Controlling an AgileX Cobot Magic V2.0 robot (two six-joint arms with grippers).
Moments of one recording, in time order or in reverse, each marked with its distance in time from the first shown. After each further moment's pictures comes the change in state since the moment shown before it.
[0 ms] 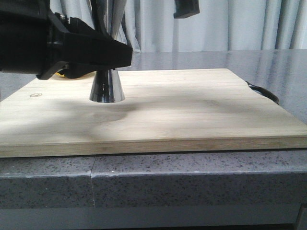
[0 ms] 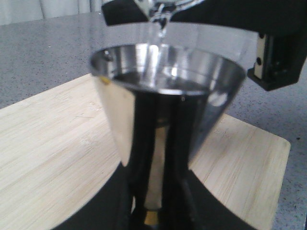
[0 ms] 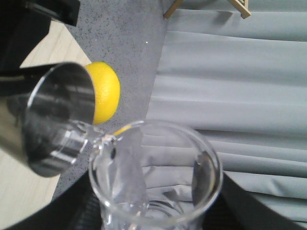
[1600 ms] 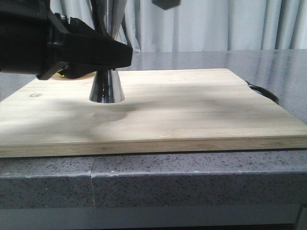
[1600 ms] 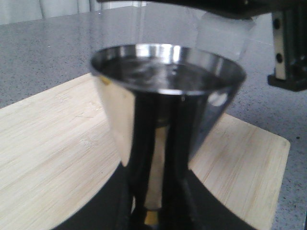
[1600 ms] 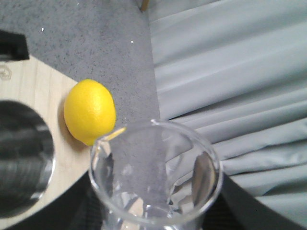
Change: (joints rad) left arm 0.000 0.000 0.000 0.002 0.000 0.000; right arm 0.000 0.000 0.000 0.344 0.015 0.087
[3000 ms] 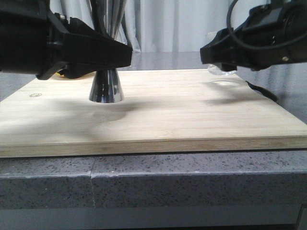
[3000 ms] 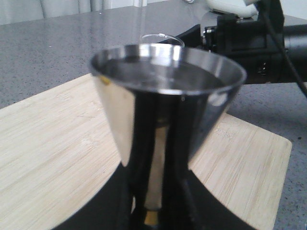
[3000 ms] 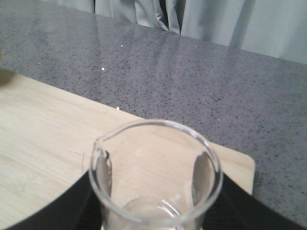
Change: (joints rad) left arm 0.000 0.000 0.000 0.000 0.000 0.000; right arm -0.292 0.168 0.417 0.999 -0.509 0.061
